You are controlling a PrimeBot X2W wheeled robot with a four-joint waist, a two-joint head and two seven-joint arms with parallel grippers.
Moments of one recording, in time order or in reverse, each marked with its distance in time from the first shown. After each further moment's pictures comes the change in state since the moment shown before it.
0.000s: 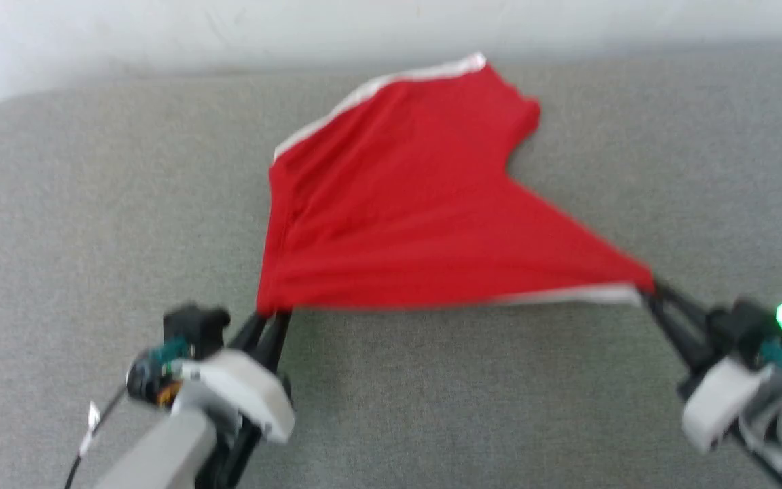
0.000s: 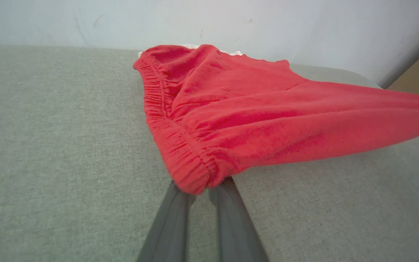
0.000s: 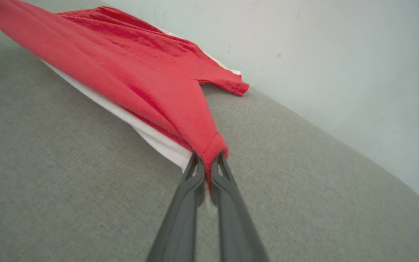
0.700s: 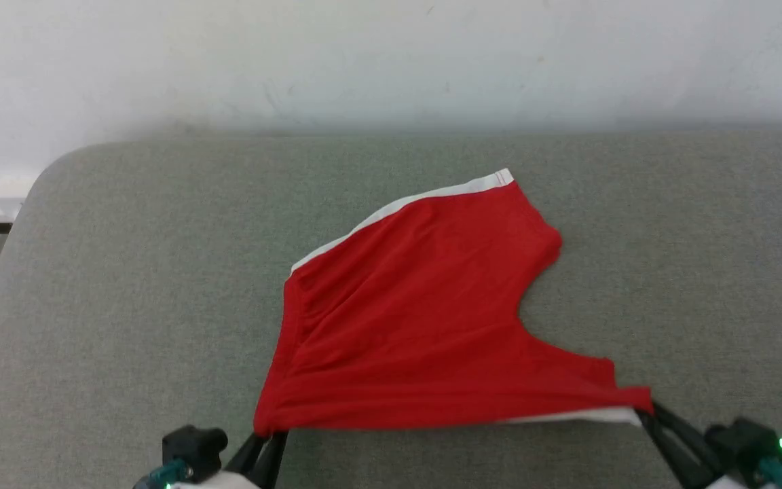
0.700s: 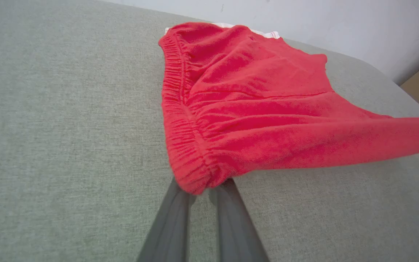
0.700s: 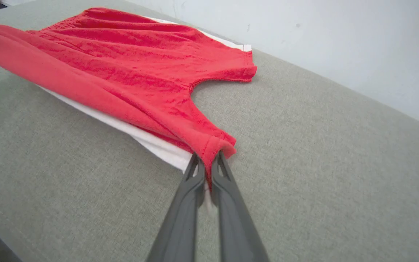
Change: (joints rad) left arm 0.391 0.025 0.057 -0.163 0.028 0.067 0.000; right arm 0.521 0.126 -0.216 -0.243 -0.060 0.001 0.117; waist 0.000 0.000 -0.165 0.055
